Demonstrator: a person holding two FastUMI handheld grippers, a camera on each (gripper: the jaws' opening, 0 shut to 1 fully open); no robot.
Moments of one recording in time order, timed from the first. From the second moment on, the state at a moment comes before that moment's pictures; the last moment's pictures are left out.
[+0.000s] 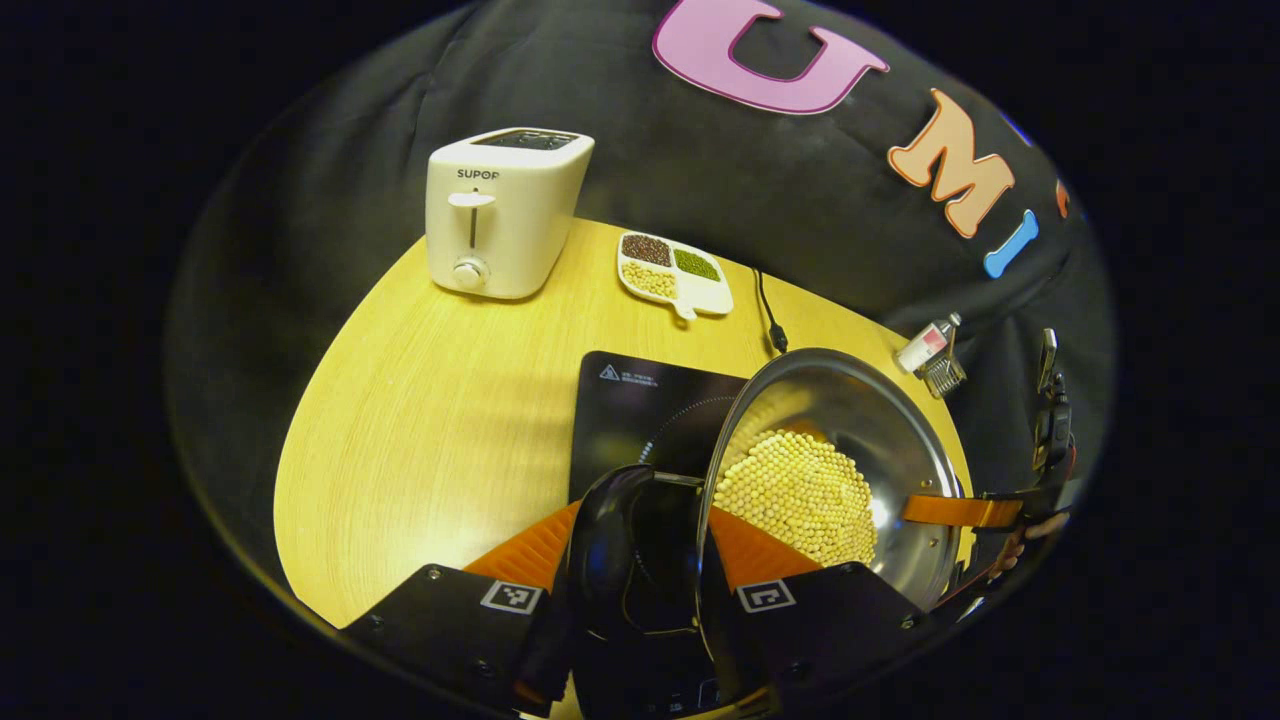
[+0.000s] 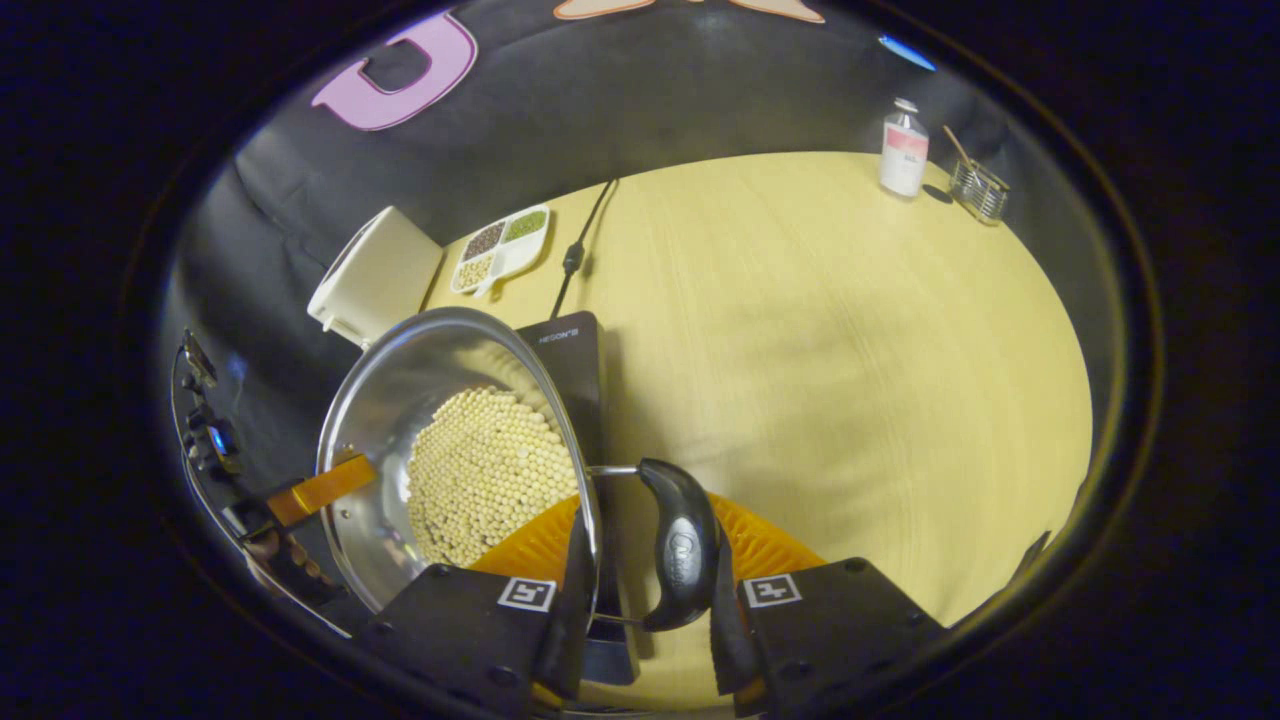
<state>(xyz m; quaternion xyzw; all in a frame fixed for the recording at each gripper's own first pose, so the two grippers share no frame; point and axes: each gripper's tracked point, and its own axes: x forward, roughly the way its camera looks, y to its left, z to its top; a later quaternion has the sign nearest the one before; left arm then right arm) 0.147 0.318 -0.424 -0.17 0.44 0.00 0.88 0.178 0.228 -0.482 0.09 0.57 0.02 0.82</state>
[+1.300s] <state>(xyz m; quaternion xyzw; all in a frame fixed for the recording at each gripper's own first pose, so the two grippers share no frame) 0.146 0.359 -0.413 -0.05 0.46 0.07 0.89 0.187 0.255 -0.487 0.11 0.57 0.04 0.82</state>
